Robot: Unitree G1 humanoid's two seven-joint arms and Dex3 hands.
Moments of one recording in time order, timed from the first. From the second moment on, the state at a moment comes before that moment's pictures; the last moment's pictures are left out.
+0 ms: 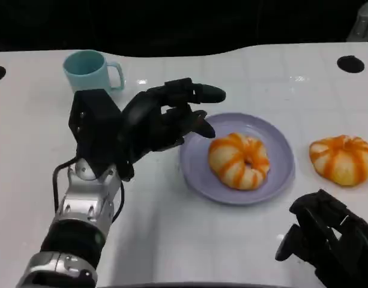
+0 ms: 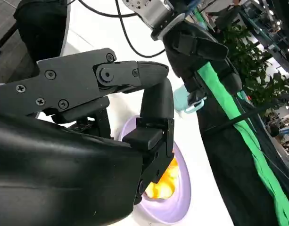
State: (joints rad) left arm -0.65 -0.03 0.02 0.76 -0.19 -0.28 -0.56; right arm 0.30 0.01 -0.06 -0.42 0.58 0.46 0.21
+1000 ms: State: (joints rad) left arm 0.01 -0.05 0.15 -0.21 -0.66 0.56 -0.26; right arm 0.30 0.00 -0.07 -0.43 0.58 0.47 0.21
